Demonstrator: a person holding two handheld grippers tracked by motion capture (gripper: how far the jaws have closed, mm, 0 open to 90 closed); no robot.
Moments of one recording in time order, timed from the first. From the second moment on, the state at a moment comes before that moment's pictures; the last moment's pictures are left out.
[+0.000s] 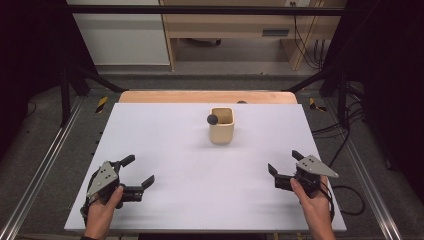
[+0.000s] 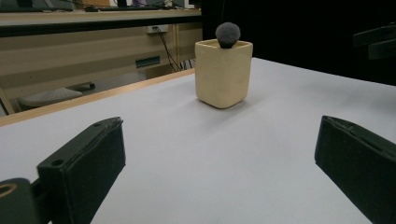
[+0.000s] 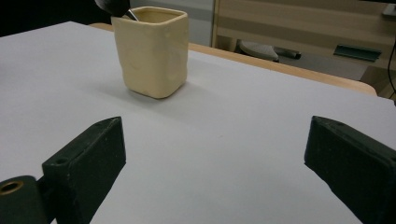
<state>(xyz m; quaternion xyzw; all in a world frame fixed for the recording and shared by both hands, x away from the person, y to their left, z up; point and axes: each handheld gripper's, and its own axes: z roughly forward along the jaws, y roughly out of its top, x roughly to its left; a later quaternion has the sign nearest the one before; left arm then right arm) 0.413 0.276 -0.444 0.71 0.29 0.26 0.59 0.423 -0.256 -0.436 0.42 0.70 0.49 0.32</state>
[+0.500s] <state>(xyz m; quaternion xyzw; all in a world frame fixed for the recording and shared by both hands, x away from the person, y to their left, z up) 0.412 0.274 -0.445 0.71 0.28 0.26 0.58 0.411 -0.276 -0.449 0.42 0.68 0.51 0.33</state>
